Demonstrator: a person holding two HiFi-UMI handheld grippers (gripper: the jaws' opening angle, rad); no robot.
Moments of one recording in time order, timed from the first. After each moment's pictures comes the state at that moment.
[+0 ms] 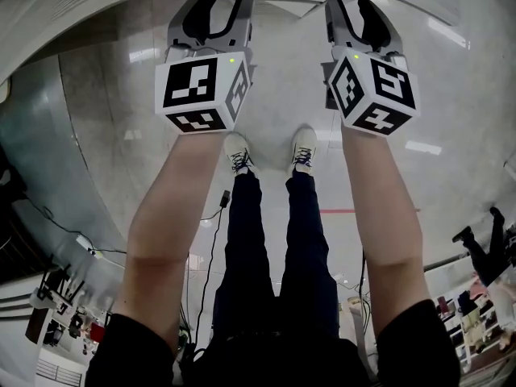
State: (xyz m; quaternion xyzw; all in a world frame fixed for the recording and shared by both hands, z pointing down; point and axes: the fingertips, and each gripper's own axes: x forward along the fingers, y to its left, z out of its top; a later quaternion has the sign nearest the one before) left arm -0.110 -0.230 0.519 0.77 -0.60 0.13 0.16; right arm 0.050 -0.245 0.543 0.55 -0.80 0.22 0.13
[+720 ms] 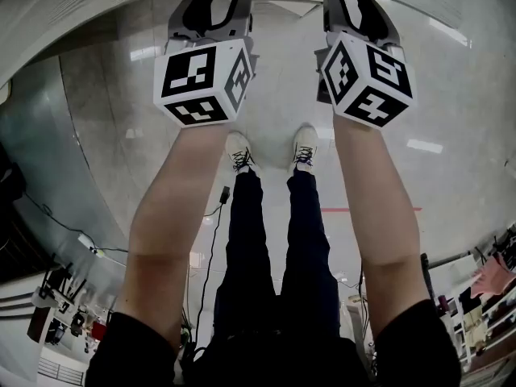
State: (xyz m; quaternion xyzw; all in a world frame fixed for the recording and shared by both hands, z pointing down) left arm -0.112 -0.237 0.517 0.76 -0.62 0.12 0.18; right arm 0.050 -0.252 0.540 0.58 -0.77 0.24 0.13
